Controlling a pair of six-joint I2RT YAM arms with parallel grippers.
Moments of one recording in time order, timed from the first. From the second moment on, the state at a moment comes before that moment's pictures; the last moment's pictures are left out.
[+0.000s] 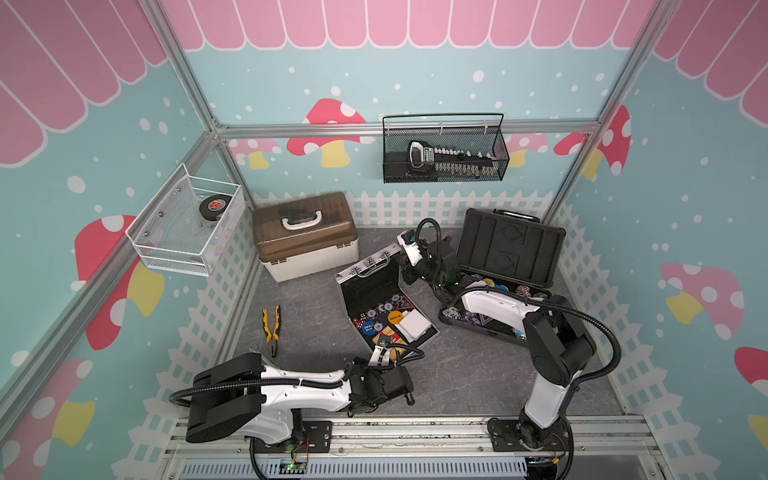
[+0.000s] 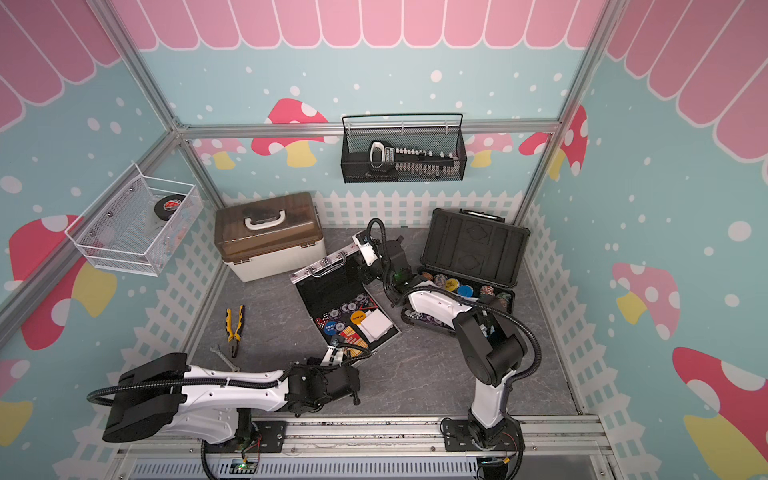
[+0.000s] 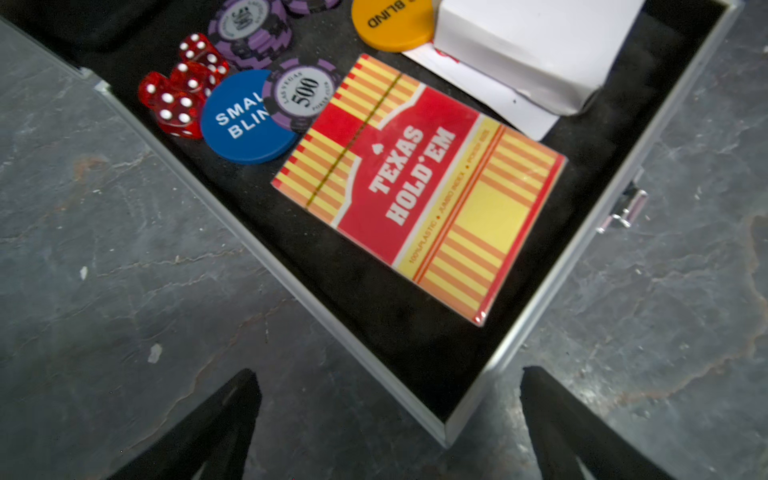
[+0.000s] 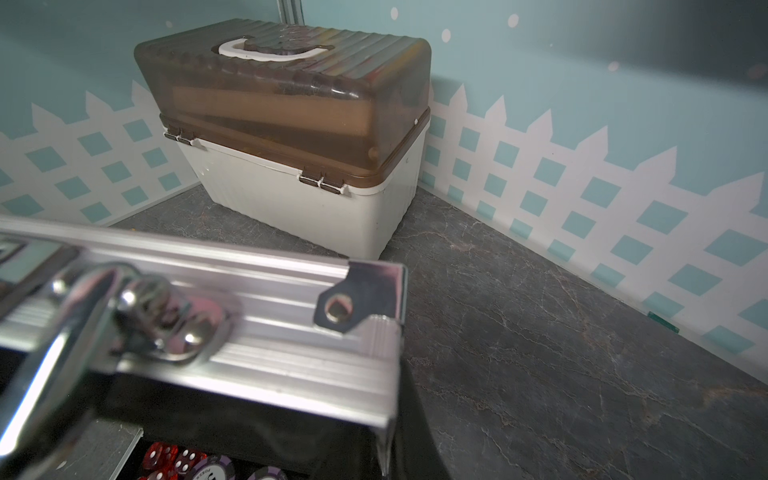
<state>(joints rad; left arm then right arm) -1.26 1.40 0.60 -0.40 -0.60 -0.91 0.61 1.81 1.20 0.31 -0.17 -0.05</state>
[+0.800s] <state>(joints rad) -0.91 1.29 0.43 -0.24 -0.57 -0.82 0.61 1.79 1.12 0.40 -0.08 -0.04</state>
